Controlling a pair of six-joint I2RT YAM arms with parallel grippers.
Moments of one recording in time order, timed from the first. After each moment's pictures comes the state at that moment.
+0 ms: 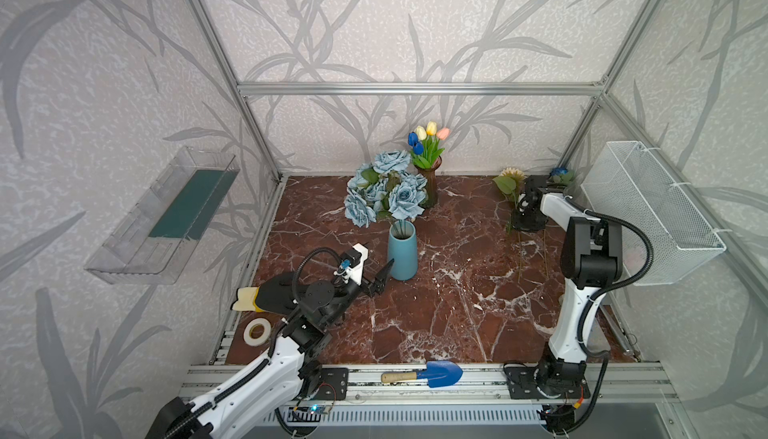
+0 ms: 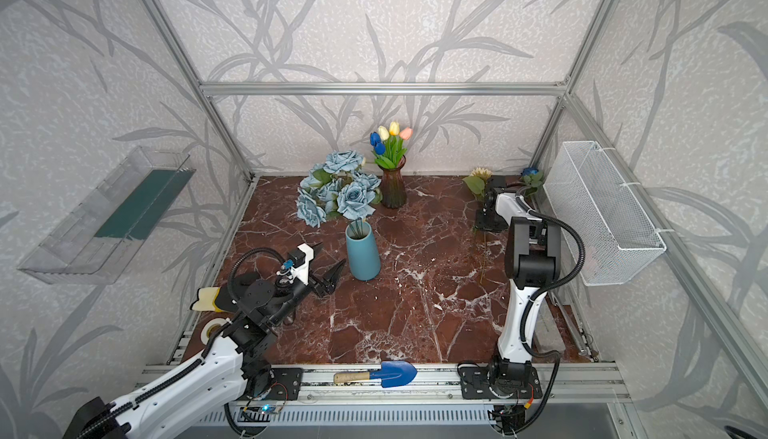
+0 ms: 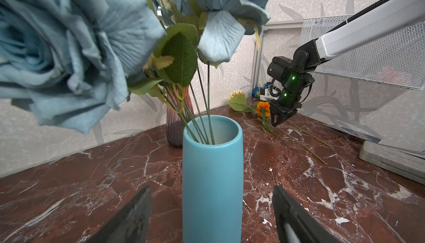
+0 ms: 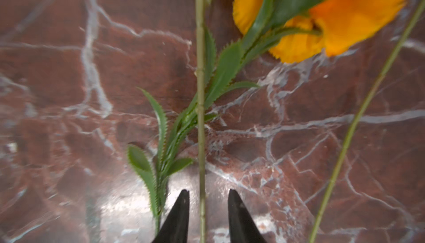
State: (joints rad) left arm -0.60 0.72 0.21 0.56 0.04 -0.01; right arm -0.08 2.13 1.59 -0.75 0.05 0.05
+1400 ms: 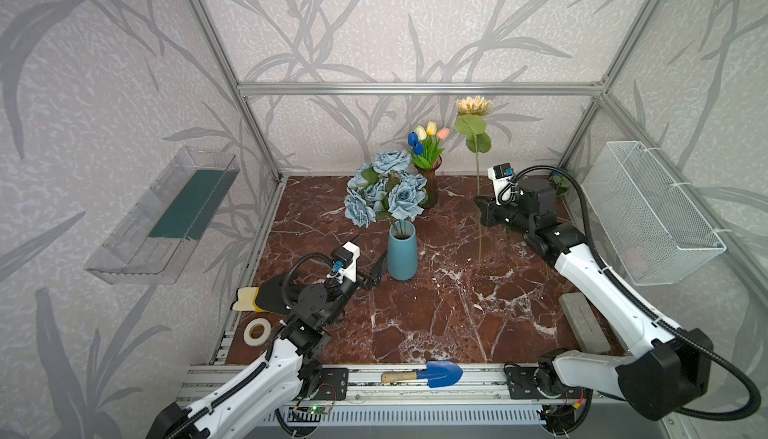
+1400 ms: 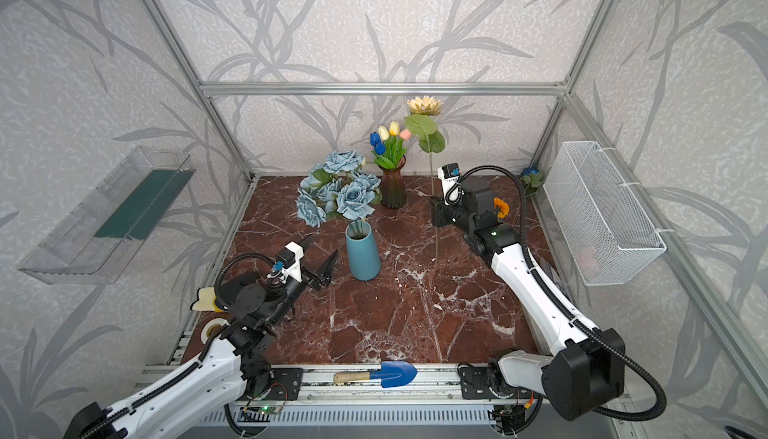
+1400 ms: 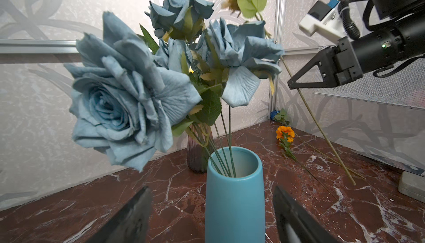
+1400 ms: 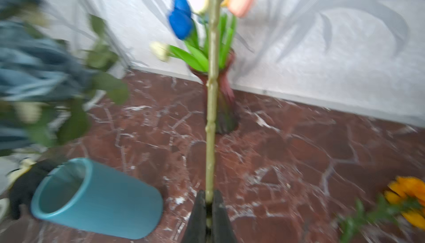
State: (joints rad) left arm -0.60 0.68 0.21 0.66 -0.07 0.06; right arm 0.36 1.23 1.09 -0.16 -0.24 0.14
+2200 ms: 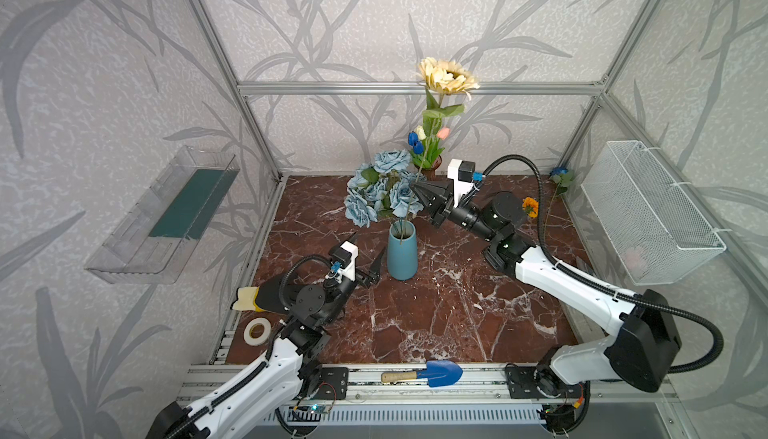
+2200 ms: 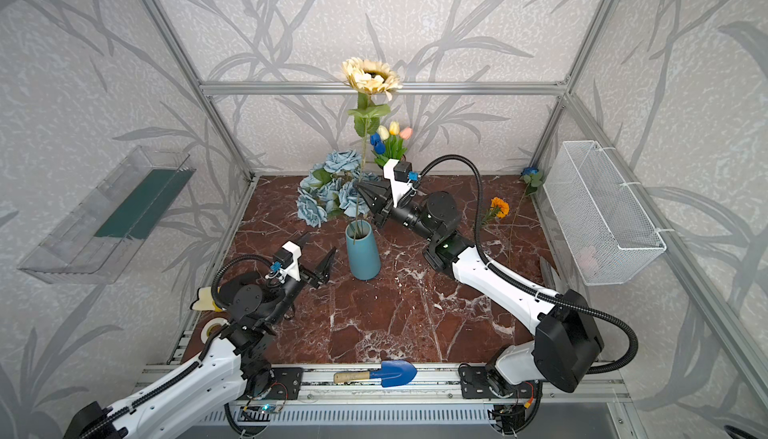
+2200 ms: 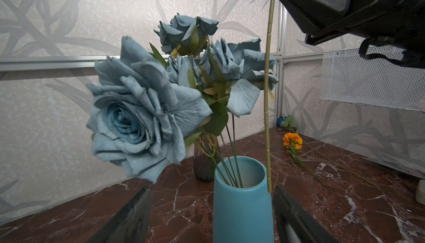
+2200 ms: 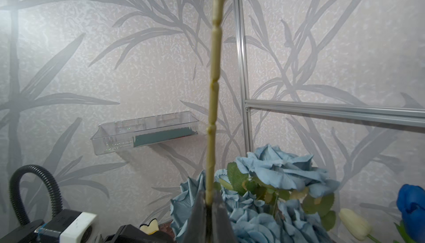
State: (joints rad) left arm -0.60 0.68 0.21 0.70 -0.09 0.09; right arm 0.69 1.42 1.09 0.68 -0.37 0.23
